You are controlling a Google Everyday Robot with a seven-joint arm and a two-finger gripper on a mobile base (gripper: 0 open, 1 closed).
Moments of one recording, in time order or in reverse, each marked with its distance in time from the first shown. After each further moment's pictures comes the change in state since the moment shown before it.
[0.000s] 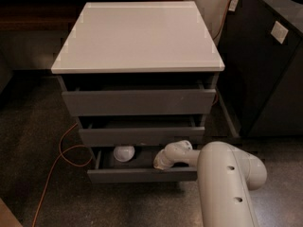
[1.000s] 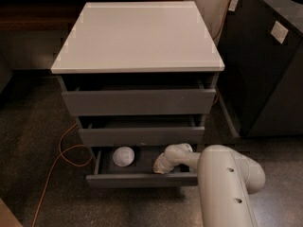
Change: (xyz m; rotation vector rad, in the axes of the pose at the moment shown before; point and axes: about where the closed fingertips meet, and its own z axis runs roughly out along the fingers) arm 0.004 0.024 0.014 -0.070 -0.018 0.018
